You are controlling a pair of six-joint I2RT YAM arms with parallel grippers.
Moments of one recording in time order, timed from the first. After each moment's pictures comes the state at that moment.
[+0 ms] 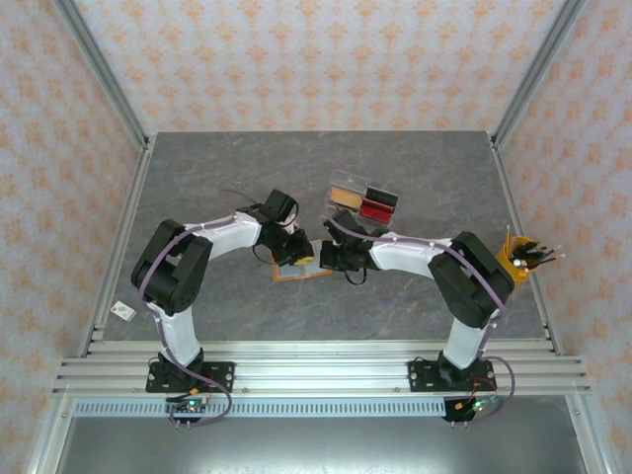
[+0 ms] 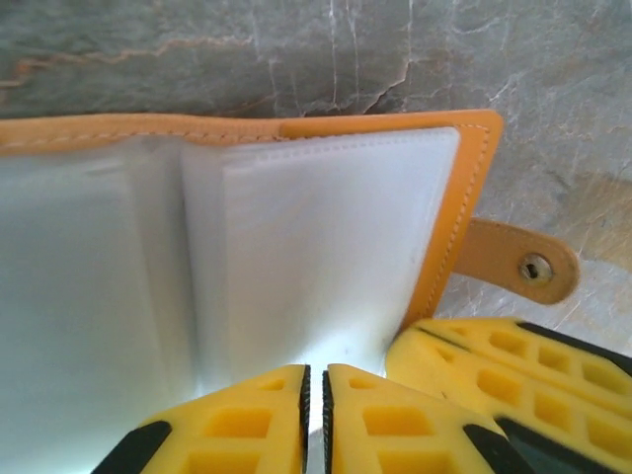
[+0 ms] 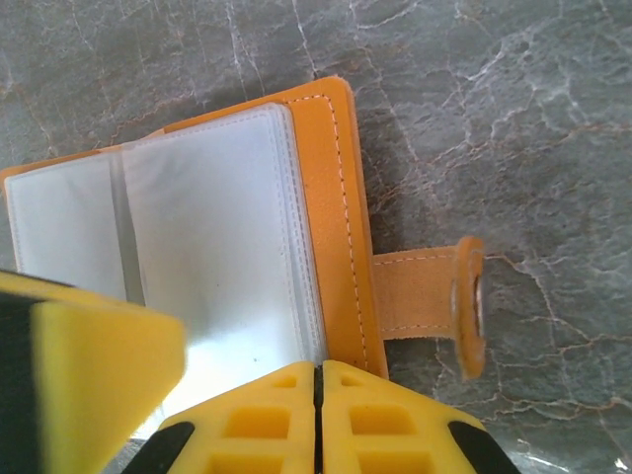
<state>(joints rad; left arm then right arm) -0.45 1.84 1.12 -0.47 0.49 -0.83 0.73 1.77 1.00 -0.25 -0.12 0.77</state>
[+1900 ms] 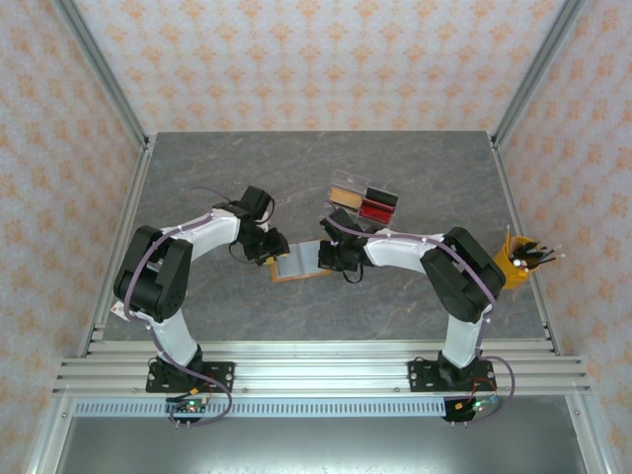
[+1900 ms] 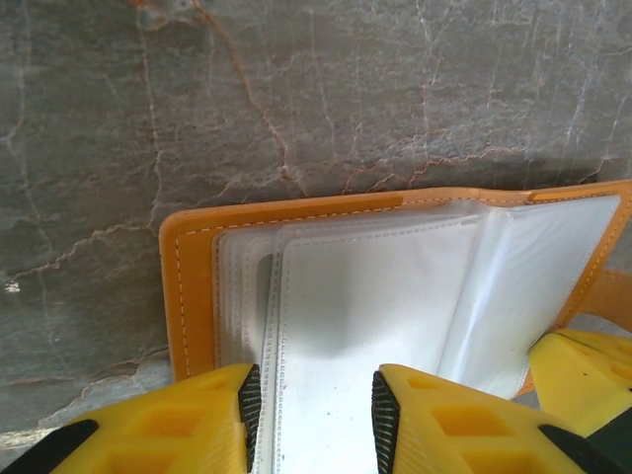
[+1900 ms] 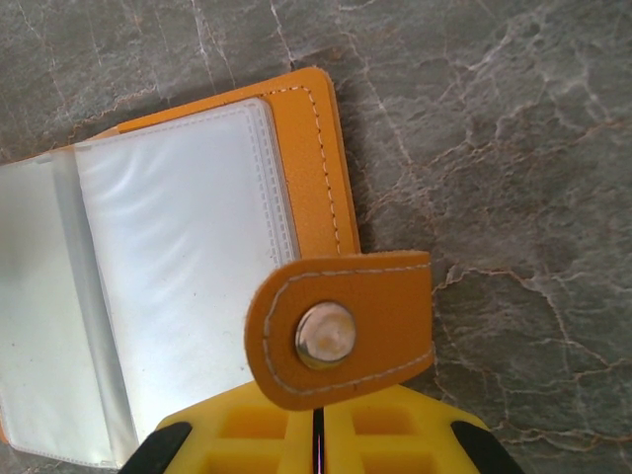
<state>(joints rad) -0.32 1.76 1.07 -0.61 0.35 -0.71 0.73 1.83 1.05 -0.30 -0.13 0.78</state>
